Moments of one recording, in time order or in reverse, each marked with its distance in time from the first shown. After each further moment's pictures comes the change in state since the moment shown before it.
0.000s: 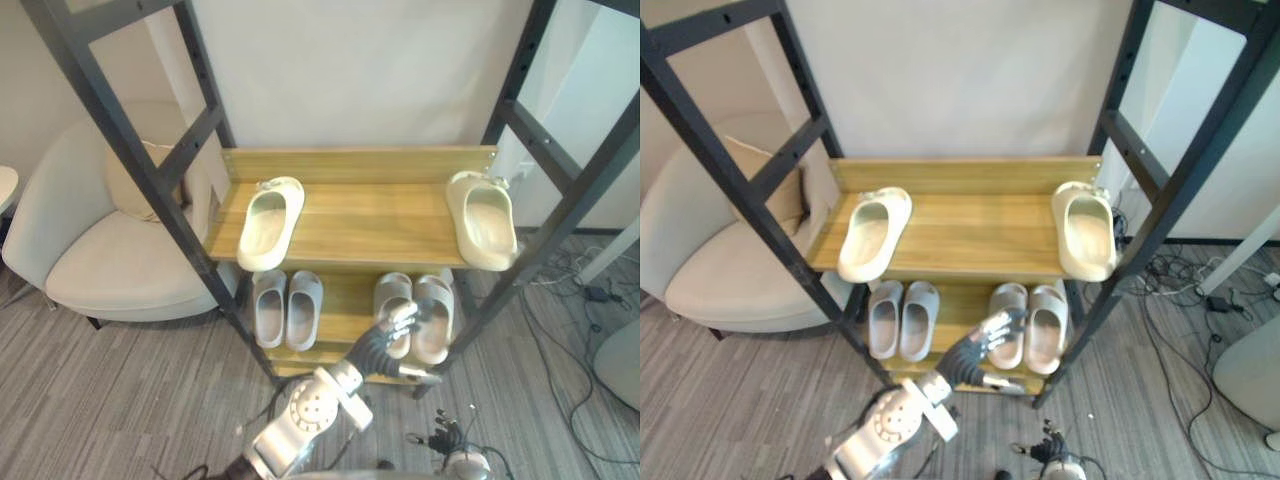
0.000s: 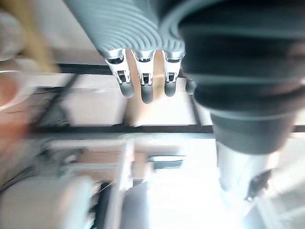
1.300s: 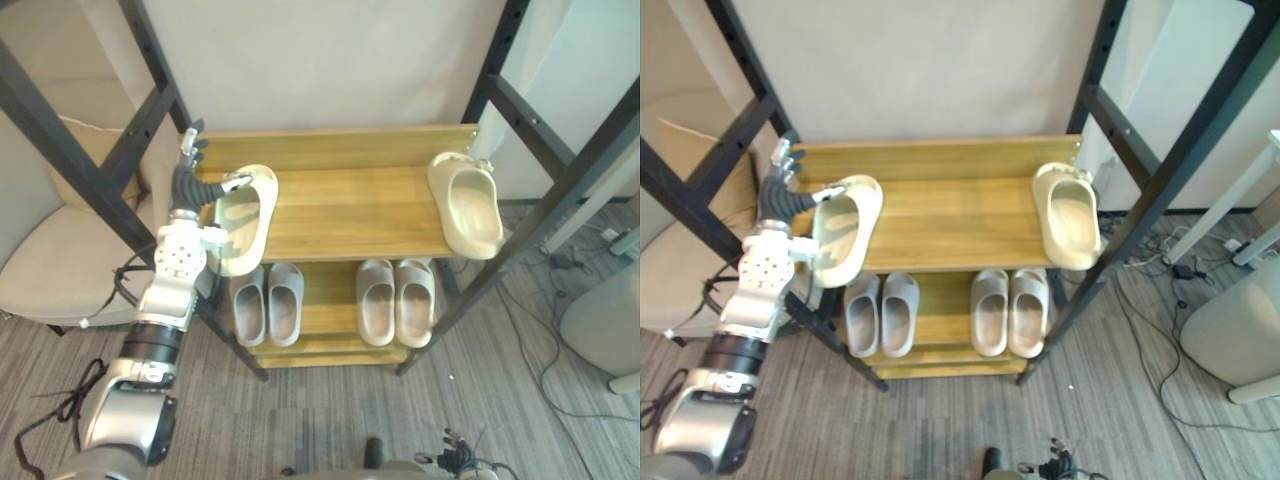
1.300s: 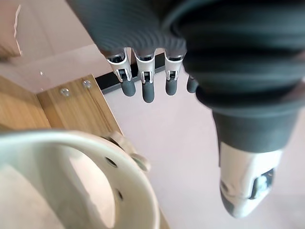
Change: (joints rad) left arm -0.461 0.348 0.663 0.507 0.220 0.046 0.248; right arm 0.055 -0.026 -0.024 -0.010 0.000 0.024 0.041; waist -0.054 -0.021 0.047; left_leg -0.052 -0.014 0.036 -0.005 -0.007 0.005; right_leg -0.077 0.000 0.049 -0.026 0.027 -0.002
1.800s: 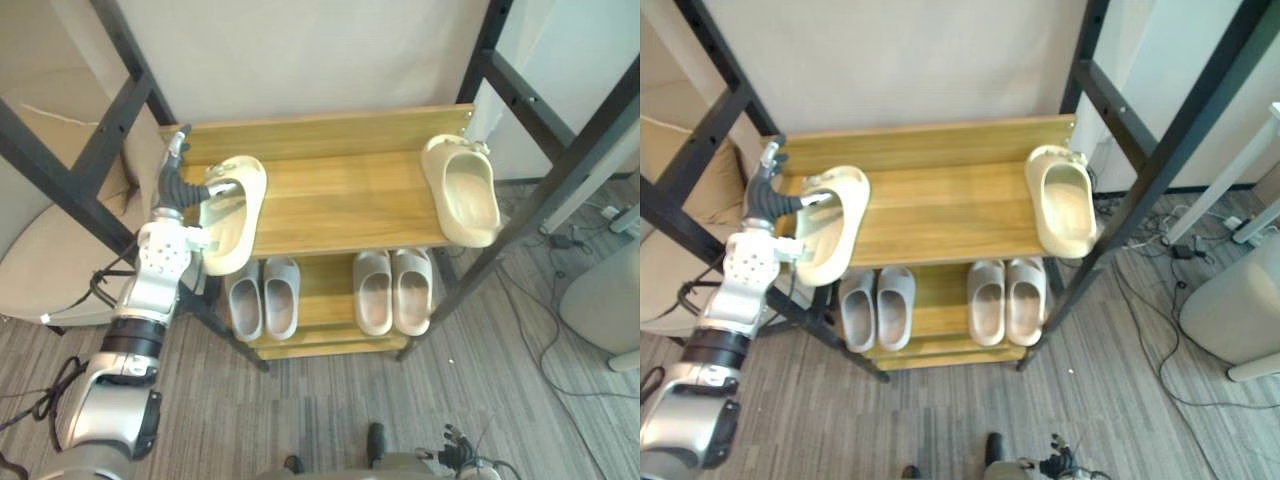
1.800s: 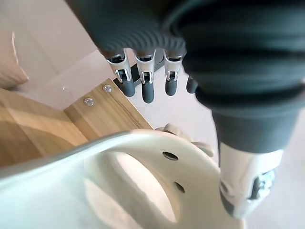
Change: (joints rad) left arm -0.022 0.056 -0.002 0.076 0.147 0.019 -0.005; right arm 0.012 0.009 -0.010 -0.037 0.001 -0.010 0.000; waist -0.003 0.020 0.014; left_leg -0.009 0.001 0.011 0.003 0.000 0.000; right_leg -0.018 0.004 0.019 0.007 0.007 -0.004
